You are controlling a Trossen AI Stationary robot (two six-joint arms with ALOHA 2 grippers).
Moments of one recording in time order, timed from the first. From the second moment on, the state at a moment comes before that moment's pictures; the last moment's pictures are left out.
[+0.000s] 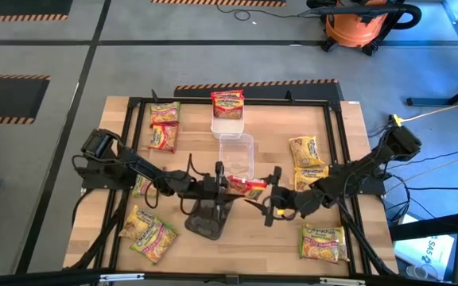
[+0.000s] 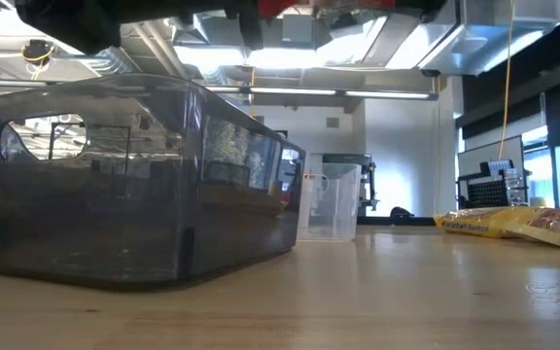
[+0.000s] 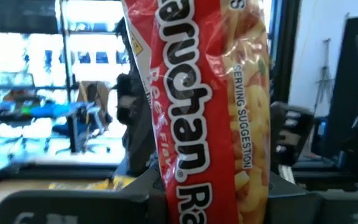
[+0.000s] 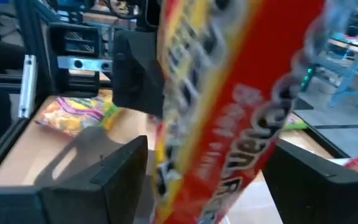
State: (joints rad) left arm -0.32 1.75 0.79 1.21 -0.30 0.04; right arm 0.55 1.45 0.80 0.44 0.73 0.02
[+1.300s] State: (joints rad) left arm -0.26 1.24 0.79 0.22 -0.27 -0.18; right arm 0.40 1.41 0.82 0.02 0.43 0.17
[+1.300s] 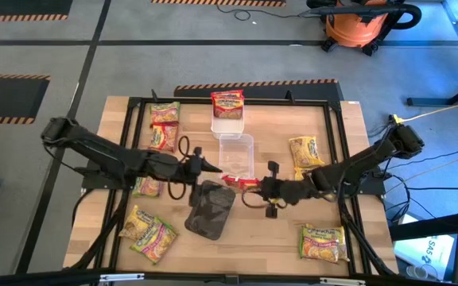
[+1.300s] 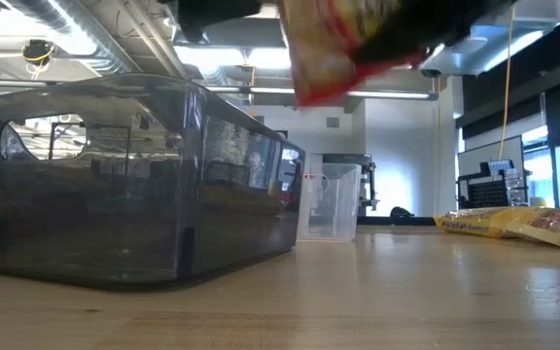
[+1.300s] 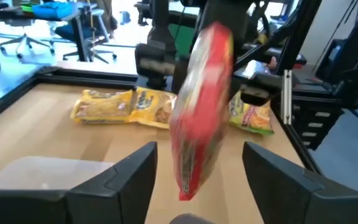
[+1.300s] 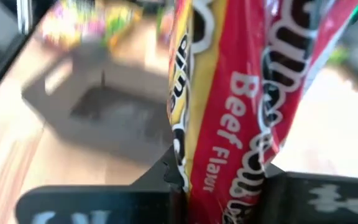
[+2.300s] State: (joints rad) left arm -0.02 1.66 1.32 -0.35 0.15 -0.21; right arm 0.18 1.41 0.82 -0.11 0.01 0.20
